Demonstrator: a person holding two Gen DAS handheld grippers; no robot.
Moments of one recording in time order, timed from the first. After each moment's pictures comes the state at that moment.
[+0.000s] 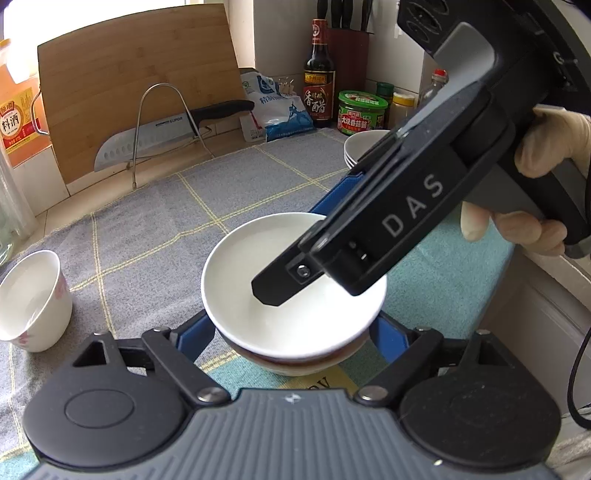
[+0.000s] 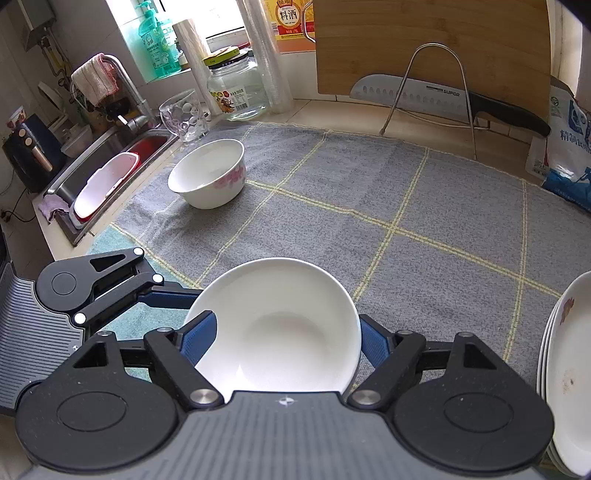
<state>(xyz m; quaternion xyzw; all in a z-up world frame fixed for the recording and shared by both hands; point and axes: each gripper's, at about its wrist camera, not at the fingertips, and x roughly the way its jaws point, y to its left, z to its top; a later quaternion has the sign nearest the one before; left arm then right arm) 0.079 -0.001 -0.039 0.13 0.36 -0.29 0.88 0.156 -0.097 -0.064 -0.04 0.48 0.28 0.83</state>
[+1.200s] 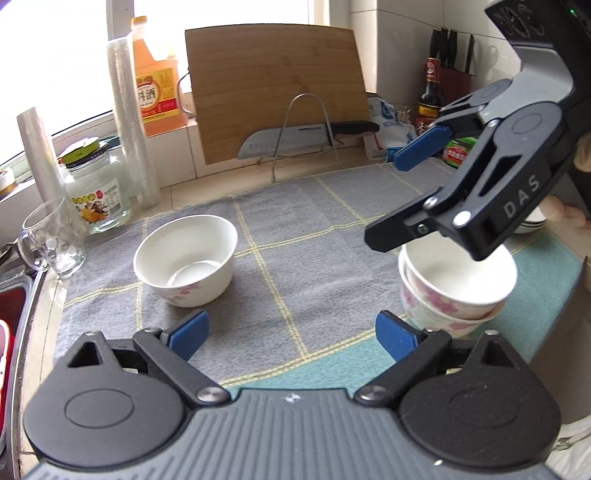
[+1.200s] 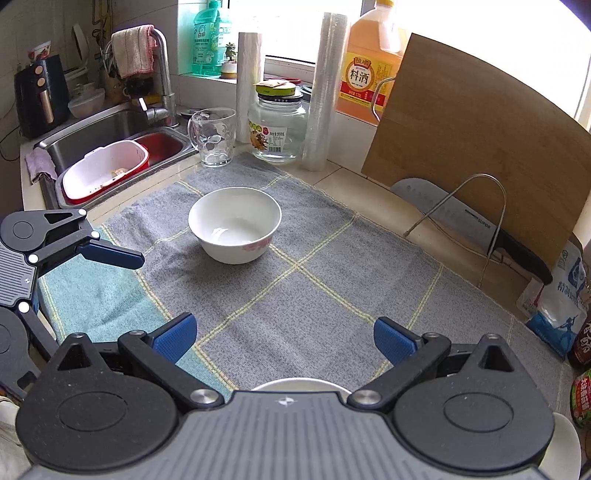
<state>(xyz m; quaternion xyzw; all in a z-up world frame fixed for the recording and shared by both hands) 0.081 0.125 -0.022 0.09 0.34 -0.15 0.92 0.161 0.002 -0.031 -0.20 0.38 0.29 0.86</state>
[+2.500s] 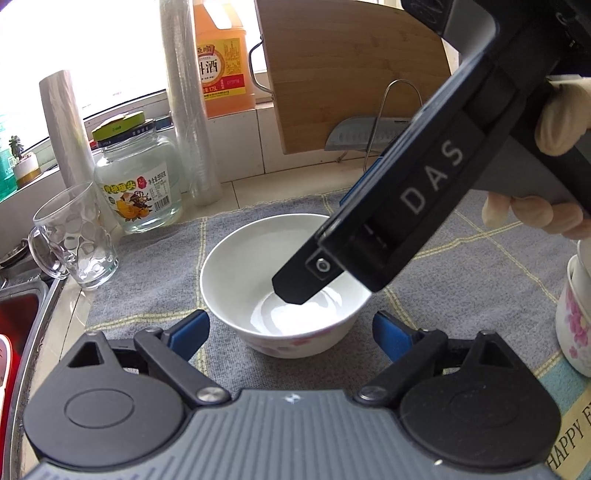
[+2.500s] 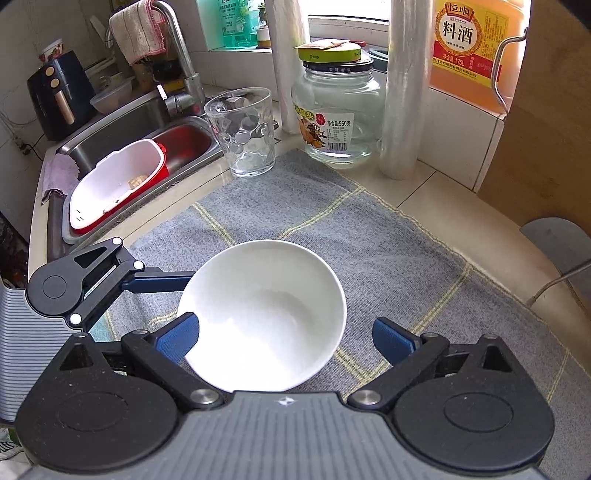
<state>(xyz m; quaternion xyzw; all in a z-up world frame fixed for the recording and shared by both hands) 0.173 0.167 -0.075 0.09 0.32 -0.10 0.94 0.302 0.100 -0.092 -0.16 0.45 0.38 0.79</state>
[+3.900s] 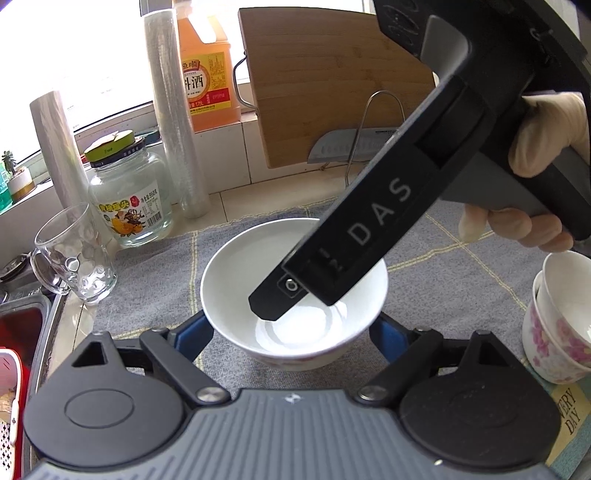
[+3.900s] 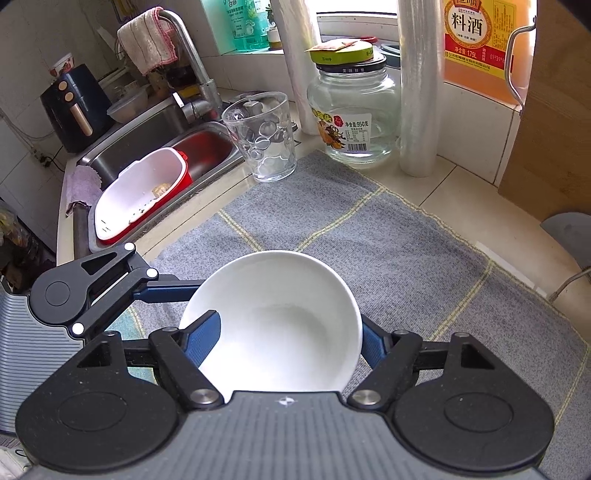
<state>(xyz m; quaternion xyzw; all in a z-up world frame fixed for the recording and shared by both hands) 0.163 0.157 -0.048 0.09 0.33 -0.12 0.93 0.298 0.093 -0.076 -0.12 0.47 0.41 0.78</state>
